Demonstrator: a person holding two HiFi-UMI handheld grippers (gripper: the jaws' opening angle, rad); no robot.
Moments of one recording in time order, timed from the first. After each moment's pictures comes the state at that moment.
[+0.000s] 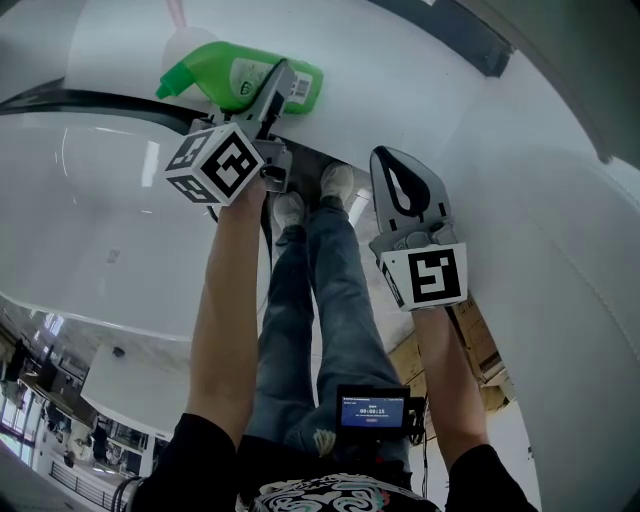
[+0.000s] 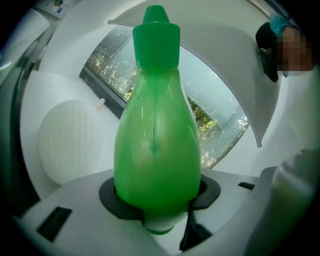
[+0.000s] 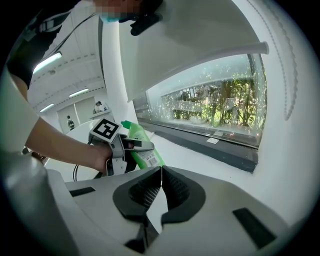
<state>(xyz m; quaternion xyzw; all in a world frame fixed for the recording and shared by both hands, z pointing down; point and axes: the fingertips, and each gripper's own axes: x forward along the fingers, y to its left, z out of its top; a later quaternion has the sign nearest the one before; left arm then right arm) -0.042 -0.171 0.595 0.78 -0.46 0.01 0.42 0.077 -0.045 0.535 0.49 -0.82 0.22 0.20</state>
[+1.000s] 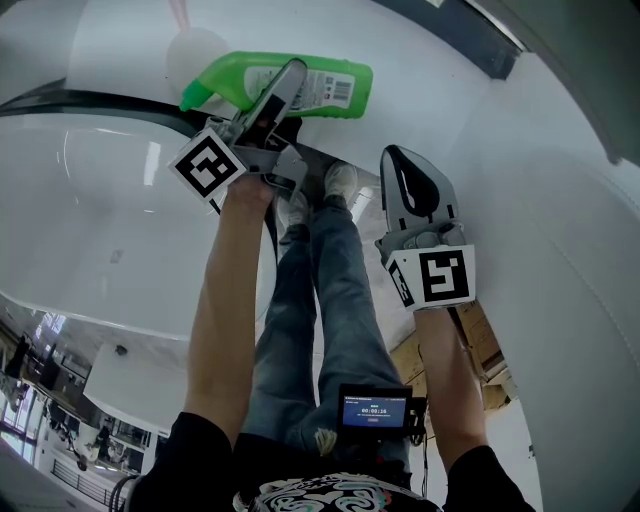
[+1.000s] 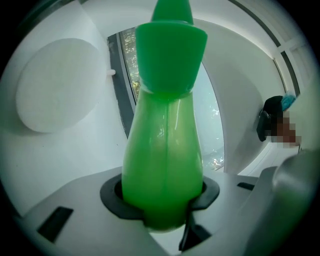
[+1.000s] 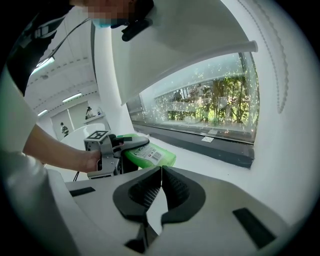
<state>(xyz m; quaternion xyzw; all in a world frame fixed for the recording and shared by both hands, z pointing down) -0.020 -0.170 0.573 0.72 -0.33 -0.20 0.58 0.088 -0.051 0.536 0.51 -0.80 0.24 0.18</state>
